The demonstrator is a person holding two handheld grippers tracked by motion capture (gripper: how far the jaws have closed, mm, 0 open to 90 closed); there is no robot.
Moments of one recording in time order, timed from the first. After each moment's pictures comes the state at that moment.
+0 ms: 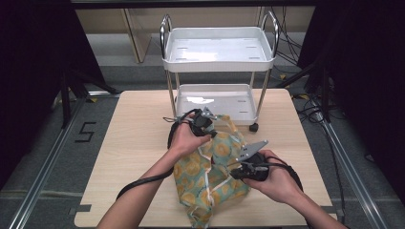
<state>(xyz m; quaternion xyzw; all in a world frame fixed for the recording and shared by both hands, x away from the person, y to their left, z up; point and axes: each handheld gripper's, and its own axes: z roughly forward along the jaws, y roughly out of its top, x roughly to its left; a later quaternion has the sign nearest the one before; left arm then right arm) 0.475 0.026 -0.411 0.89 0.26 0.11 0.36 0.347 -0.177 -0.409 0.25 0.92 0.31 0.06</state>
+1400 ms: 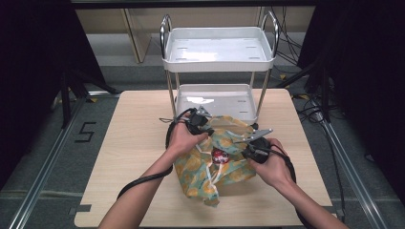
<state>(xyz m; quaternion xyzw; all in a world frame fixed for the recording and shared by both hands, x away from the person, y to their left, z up) 0.486 0.038 -0.424 0.88 0.29 0.11 0.37 0.399 -0.197 -0.434 0.39 0.87 0.27 0.16</state>
